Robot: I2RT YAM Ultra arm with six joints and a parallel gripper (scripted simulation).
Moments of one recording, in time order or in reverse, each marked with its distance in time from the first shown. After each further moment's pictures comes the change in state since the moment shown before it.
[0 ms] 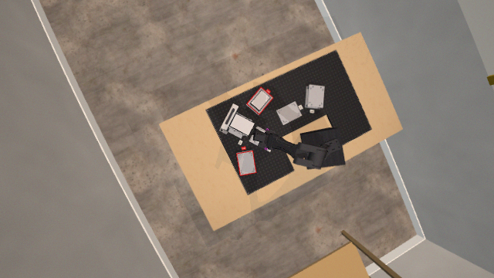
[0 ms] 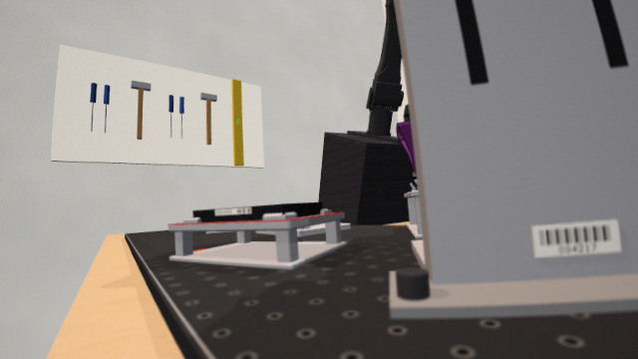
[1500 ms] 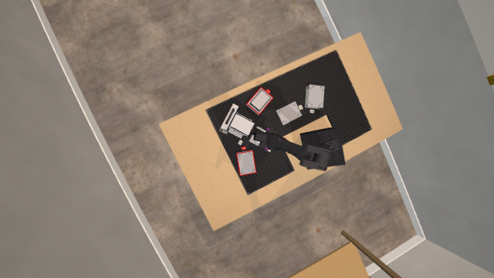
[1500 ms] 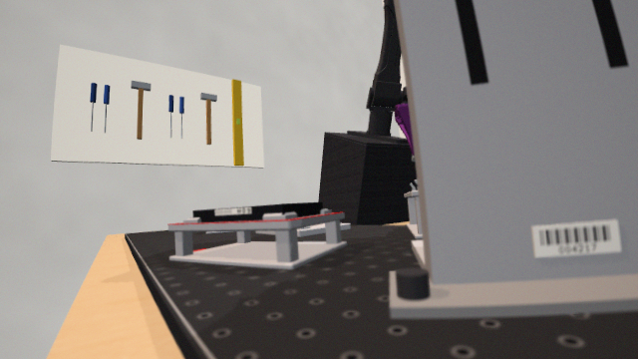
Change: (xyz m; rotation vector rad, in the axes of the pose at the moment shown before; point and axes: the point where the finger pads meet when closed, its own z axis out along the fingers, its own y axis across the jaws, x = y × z) arm 0.000 0.000 -0.027 -0.001 -0.003 -0.001
